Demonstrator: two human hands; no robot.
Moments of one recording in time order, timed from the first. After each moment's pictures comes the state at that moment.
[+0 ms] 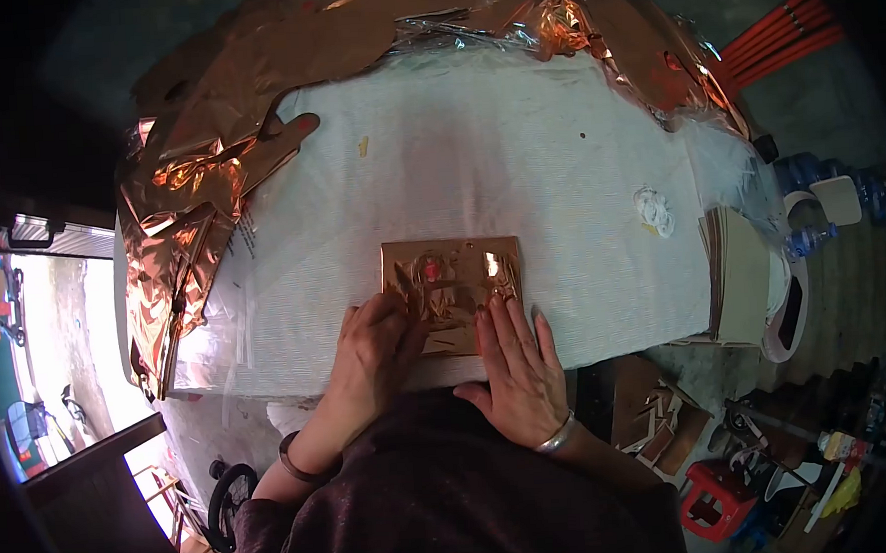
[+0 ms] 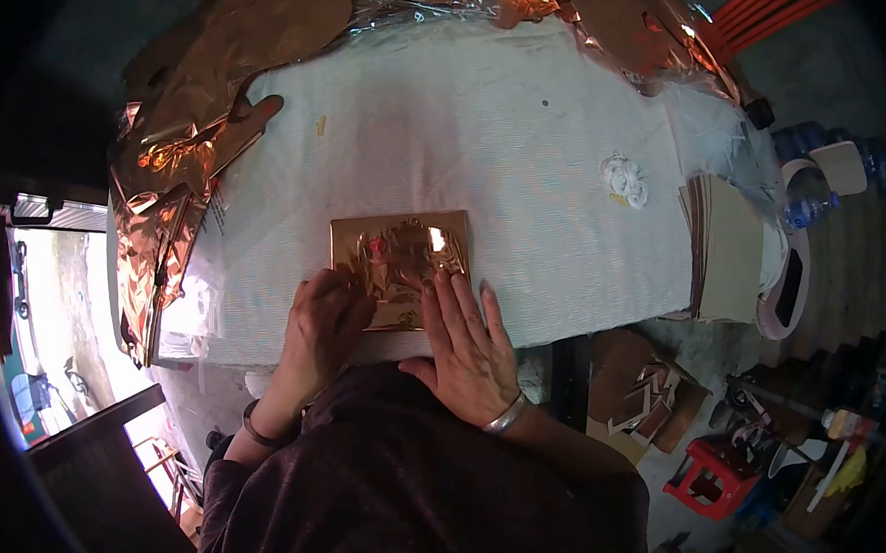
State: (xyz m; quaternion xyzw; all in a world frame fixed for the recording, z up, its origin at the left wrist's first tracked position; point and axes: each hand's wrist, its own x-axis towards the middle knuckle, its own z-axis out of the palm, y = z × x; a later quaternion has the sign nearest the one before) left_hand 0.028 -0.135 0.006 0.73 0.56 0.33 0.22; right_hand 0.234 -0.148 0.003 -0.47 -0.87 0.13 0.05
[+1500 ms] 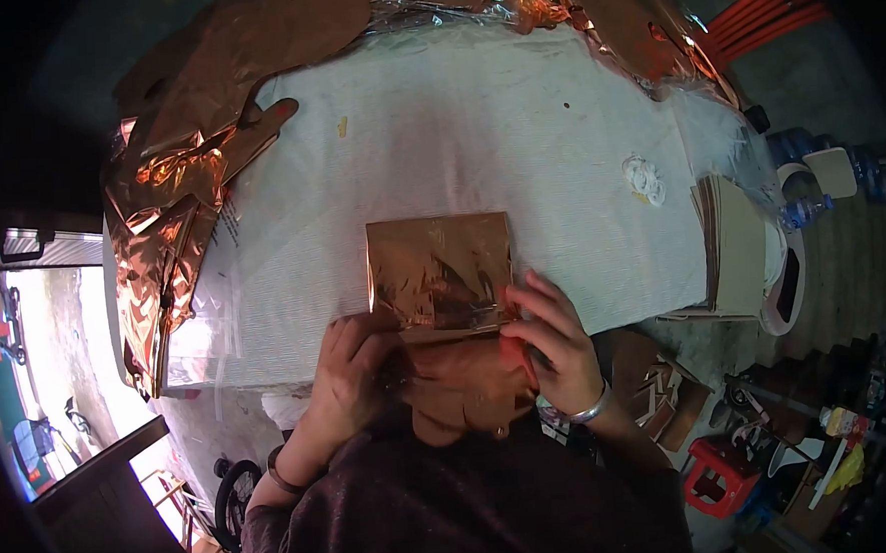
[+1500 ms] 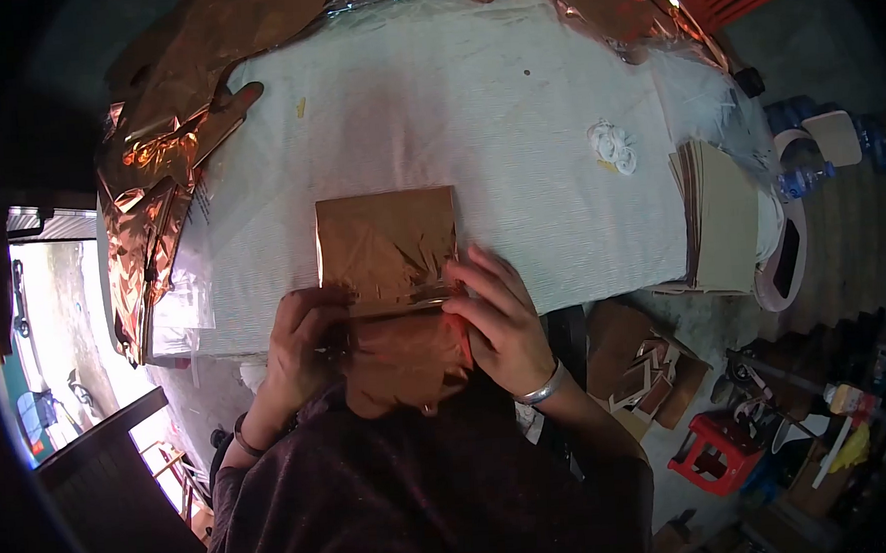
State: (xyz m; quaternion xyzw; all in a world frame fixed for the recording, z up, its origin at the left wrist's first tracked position) left_hand 0.019 -0.170 0.016 0.75 0.53 0.31 0.23; right_hand 0.279 -0.136 0.008 -0.42 -0.81 0.28 0.30
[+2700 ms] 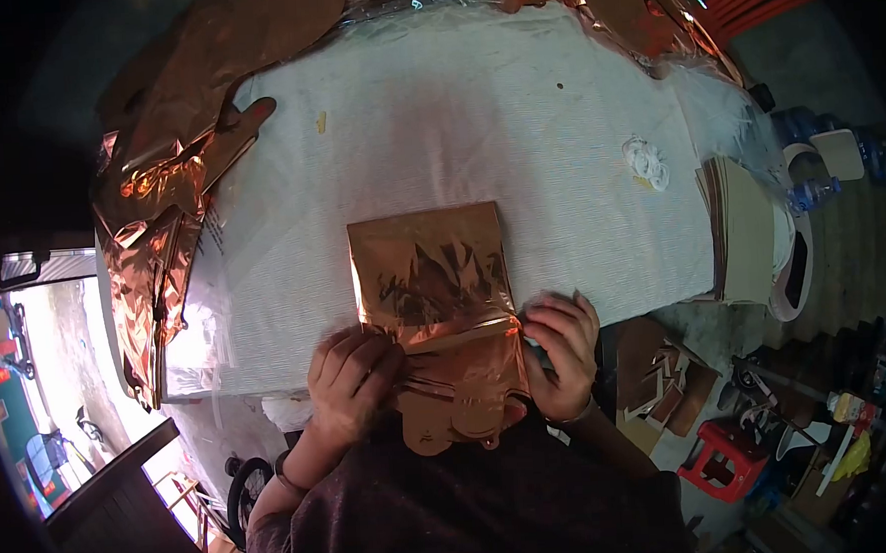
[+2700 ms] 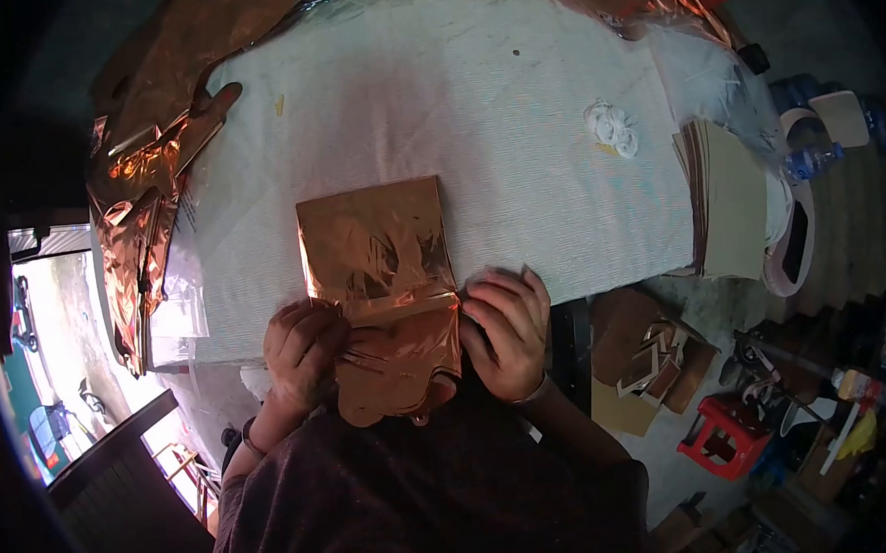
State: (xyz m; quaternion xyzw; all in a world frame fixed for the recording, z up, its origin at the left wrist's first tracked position) left_hand 0.018 -0.182 -0.011 0.82 0.48 0.30 0.05; right_hand 0.282 -0.164 -0.020 -0.49 -0.78 0.16 0.36
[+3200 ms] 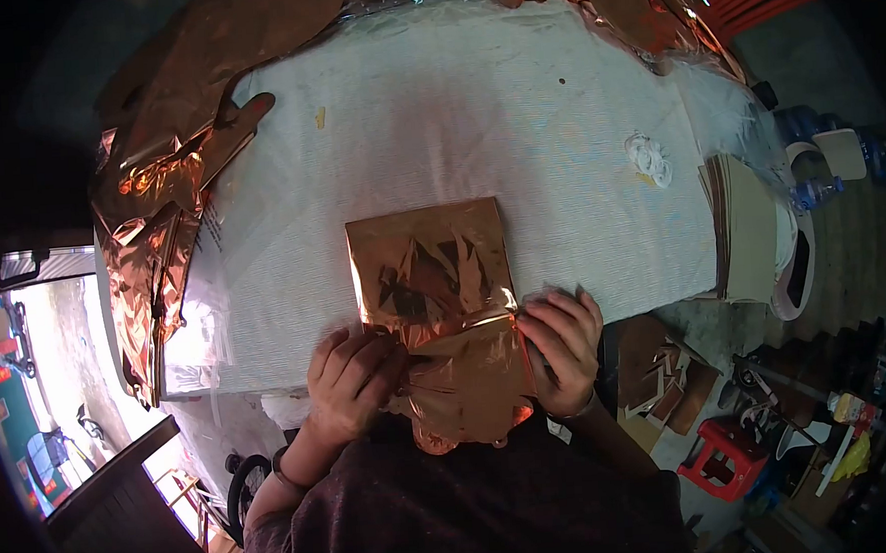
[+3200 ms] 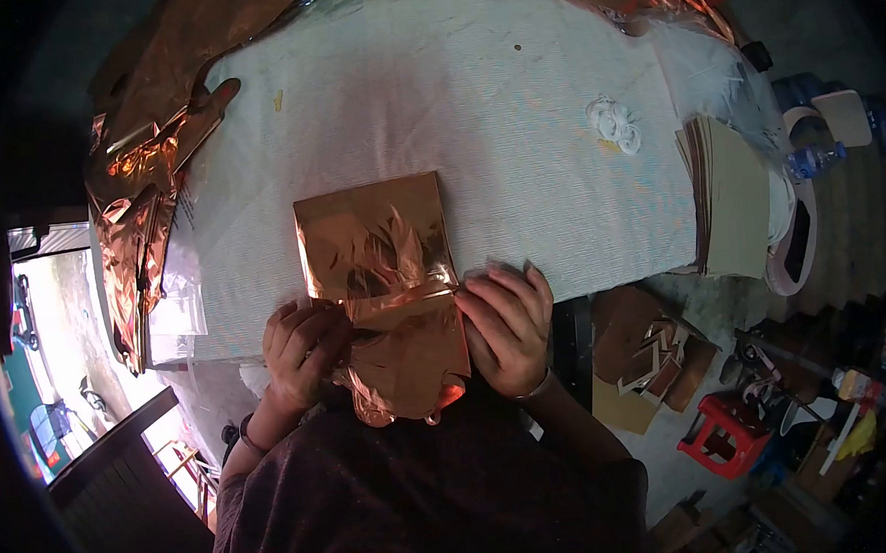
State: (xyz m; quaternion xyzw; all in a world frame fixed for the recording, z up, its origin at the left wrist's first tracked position) left_hand 0.014 -0.184 -0.011 0.85 0.46 0.27 0.01; right_hand 0.282 -0.162 -0.020 -0.49 -0.79 0.13 0.35
